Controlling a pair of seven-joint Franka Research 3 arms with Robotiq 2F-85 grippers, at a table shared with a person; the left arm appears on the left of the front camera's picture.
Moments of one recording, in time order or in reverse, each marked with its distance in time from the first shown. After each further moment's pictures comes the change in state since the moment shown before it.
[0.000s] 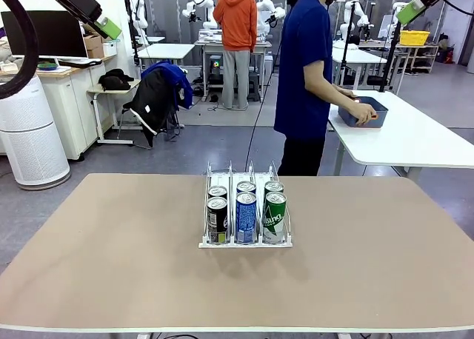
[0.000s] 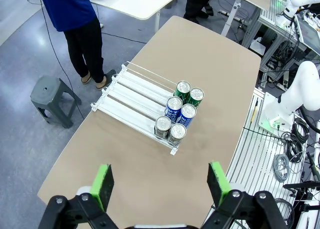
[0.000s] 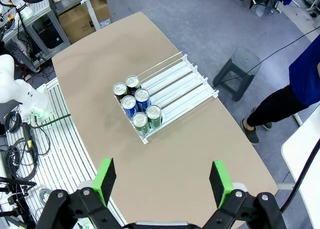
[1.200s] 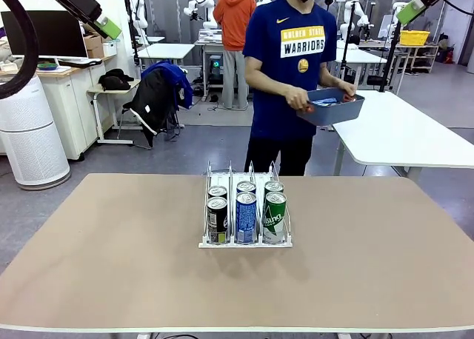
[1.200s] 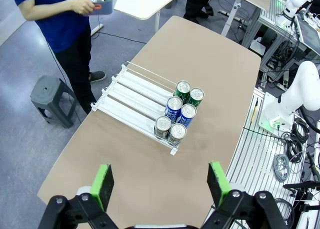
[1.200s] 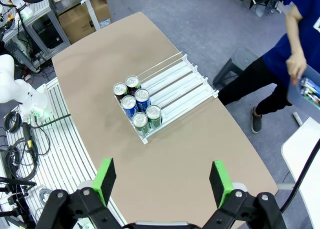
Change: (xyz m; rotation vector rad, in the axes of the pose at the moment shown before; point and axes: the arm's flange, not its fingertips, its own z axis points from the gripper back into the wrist) left arm 0.000 0.000 0.000 0.000 0.000 0.000; right arm 0.000 0.000 0.000 0.000 0.000 0.000
